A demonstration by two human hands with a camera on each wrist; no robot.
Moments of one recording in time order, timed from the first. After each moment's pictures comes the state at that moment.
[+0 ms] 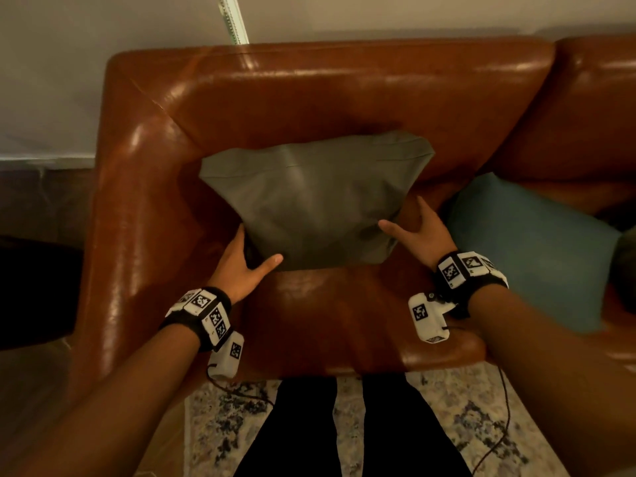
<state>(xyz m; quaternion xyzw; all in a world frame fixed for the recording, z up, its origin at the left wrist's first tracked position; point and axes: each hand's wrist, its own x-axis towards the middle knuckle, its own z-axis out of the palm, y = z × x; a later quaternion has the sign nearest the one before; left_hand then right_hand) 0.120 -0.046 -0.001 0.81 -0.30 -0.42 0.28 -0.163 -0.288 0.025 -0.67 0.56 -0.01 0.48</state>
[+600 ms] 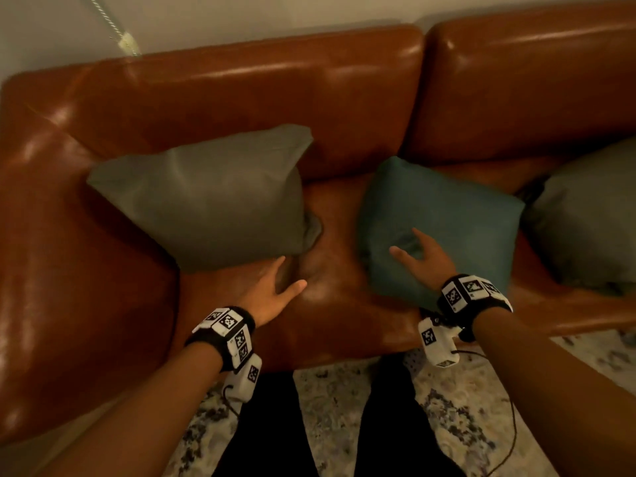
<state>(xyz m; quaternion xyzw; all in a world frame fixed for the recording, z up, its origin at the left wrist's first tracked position) -0.117 -0.125 -0.003 0.79 -0.36 -0.48 0.13 -0.396 -0.328 0.001 -0.67 0.60 0.06 0.43</state>
